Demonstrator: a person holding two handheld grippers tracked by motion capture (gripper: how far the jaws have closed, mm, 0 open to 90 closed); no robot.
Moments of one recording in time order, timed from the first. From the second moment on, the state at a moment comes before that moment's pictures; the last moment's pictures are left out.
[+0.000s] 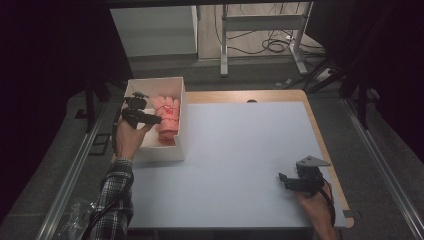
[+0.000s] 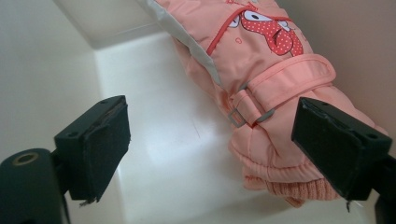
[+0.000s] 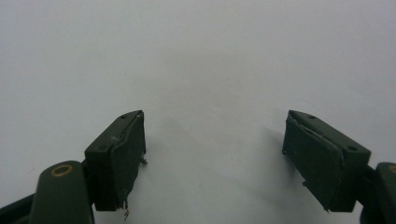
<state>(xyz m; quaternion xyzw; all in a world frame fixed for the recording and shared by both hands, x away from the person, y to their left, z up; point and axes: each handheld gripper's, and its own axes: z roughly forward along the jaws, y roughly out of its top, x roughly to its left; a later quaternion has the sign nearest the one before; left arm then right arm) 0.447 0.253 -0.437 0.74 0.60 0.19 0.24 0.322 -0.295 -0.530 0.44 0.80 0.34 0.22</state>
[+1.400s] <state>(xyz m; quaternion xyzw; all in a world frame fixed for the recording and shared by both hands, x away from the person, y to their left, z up) 0.397 0.224 -0.422 0.78 0.49 0.17 0.34 0.322 -0.295 -0.530 0.44 0.80 0.34 0.22</state>
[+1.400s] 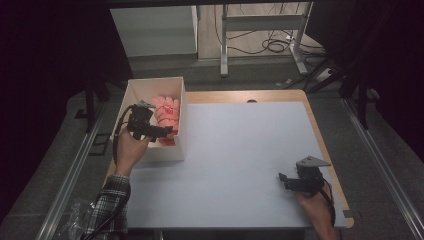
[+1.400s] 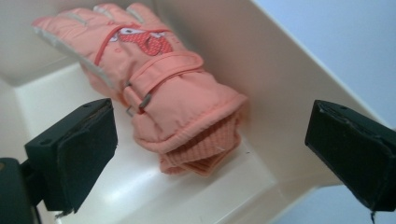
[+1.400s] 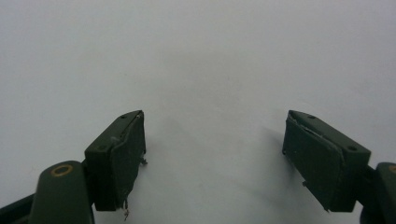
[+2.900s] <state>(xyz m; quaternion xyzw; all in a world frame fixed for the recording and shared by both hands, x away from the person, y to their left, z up) 0.364 0.116 -0.402 0.83 0.36 0.14 0.40 0.322 -0.295 -0.530 0.44 0.80 0.34 0.22</state>
